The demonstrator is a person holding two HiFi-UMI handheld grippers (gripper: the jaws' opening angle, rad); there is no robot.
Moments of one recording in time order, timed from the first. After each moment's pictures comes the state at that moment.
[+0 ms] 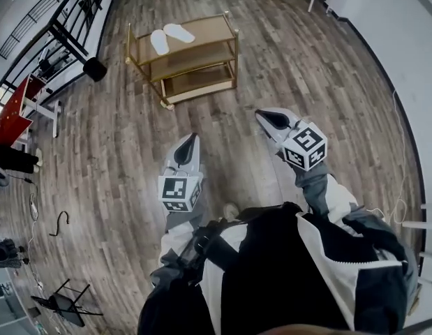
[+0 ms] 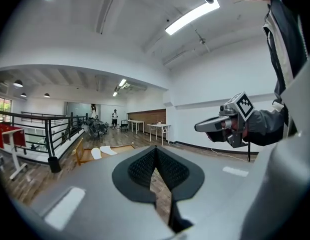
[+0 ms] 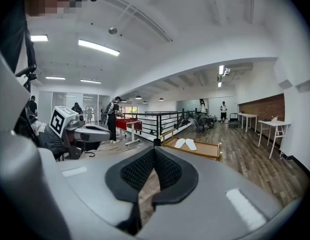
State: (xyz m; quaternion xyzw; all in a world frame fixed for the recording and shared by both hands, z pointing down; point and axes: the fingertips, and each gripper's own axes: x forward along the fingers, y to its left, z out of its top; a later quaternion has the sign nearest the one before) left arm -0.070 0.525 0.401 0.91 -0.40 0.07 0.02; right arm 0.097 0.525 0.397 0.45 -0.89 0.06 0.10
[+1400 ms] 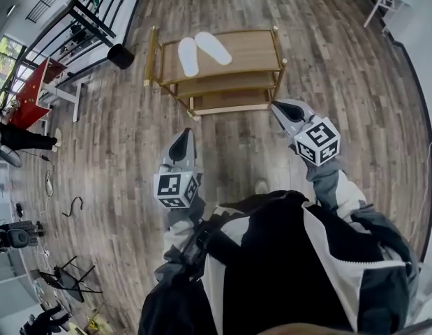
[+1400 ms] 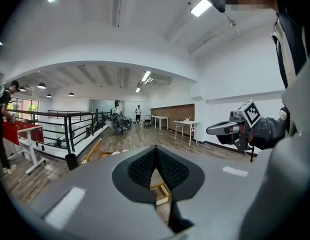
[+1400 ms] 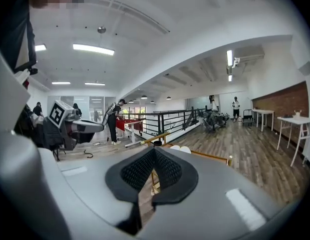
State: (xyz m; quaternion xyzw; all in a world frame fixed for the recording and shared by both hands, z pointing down) left arm -0.070 0.197 0.410 0.85 -0.52 0.09 0.05; right arm 0.153 0.162 0.426 0.39 -0.92 0.08 0.09
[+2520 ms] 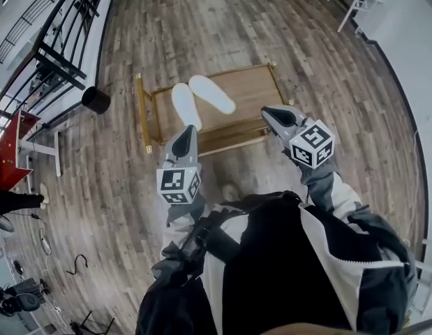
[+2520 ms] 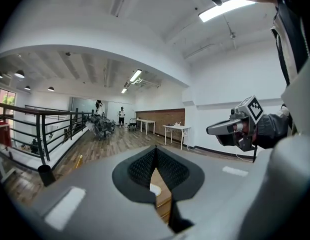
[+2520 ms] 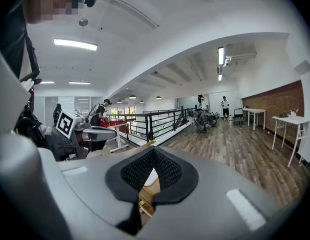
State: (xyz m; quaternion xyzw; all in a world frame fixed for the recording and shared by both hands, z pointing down) left arm -0.099 -0.068 0.413 0.90 -0.43 0.06 0.05; right arm 0.087 -0.046 0.410 0.44 -0.89 0.09 0.09
